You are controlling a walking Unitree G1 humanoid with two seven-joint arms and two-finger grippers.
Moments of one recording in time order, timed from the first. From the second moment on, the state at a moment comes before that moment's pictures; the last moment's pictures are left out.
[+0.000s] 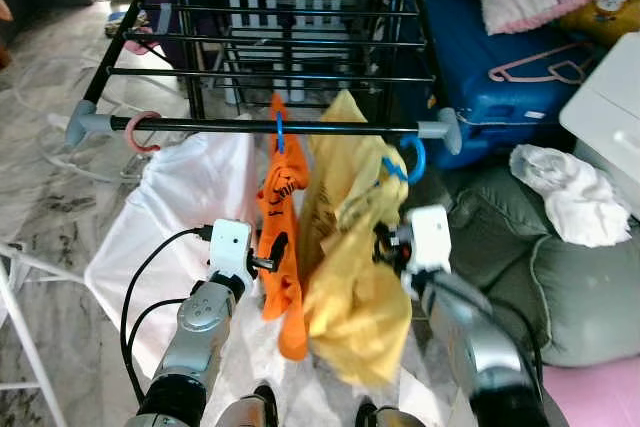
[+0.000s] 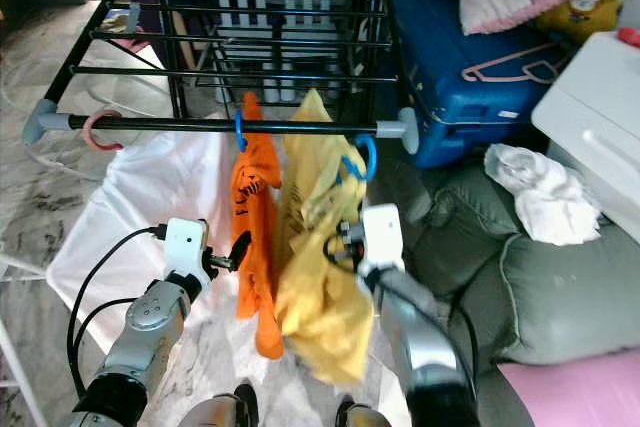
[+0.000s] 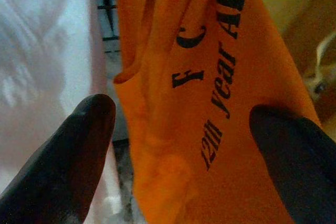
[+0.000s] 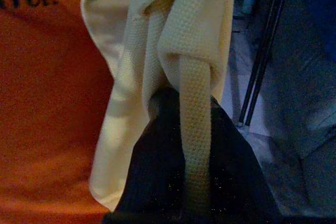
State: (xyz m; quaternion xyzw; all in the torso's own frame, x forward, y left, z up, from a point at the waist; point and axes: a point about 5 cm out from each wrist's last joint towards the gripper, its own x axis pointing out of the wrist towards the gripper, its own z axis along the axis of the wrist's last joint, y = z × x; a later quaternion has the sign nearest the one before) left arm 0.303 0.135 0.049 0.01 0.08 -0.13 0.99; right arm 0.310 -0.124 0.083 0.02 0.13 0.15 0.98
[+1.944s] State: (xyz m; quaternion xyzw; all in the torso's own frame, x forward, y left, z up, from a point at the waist) left arm 0.296 0.127 0.051 0.01 0.08 -0.16 0.98; right arm 0.381 -0.098 0.112 0.01 0.19 0.18 0.97
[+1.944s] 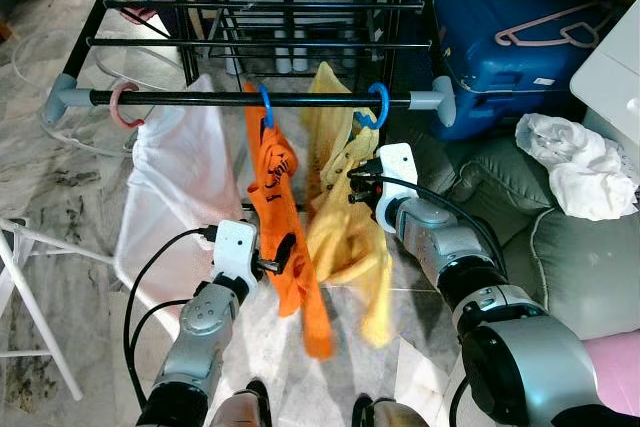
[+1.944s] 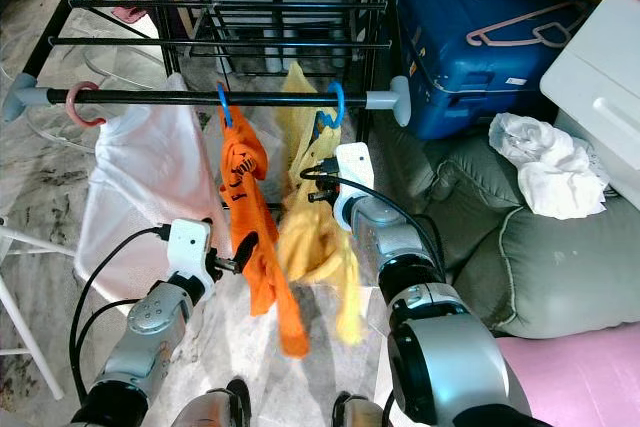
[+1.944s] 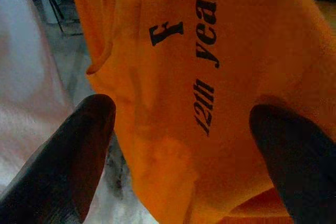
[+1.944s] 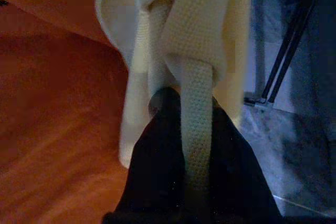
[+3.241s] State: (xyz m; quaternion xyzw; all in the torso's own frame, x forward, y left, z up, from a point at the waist) left arm 0.297 0.125 0.051 0.01 0.08 -0.16 0.98; right arm 0.370 -0.116 0.099 -0.01 0.14 0.16 0.98
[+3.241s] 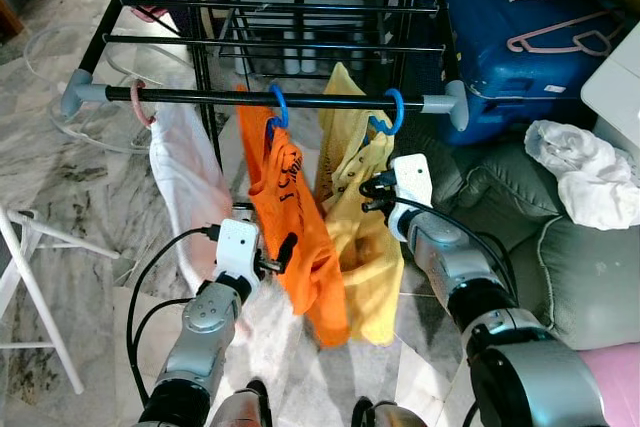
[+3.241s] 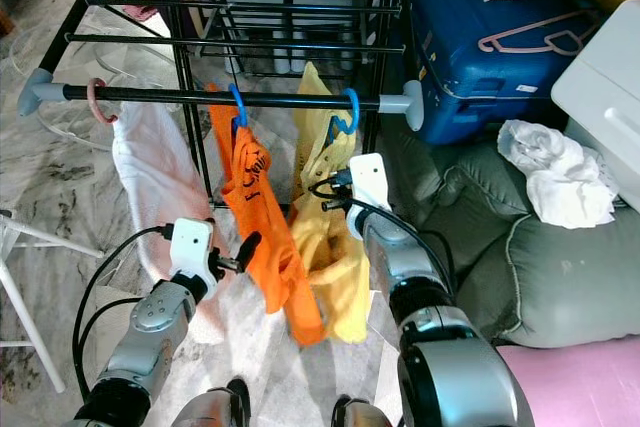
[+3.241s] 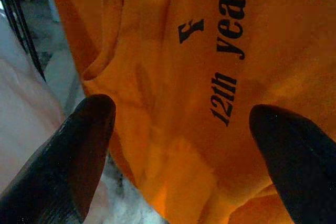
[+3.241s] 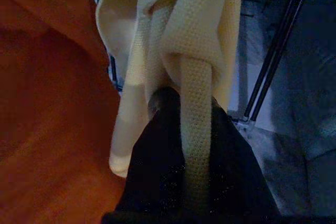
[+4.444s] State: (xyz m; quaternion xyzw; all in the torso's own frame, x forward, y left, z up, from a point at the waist) left arm 0.295 0.121 0.047 0.01 0.09 -0.18 0.98; right arm 0.374 -0.111 0.099 -0.01 0.14 0.05 0.99
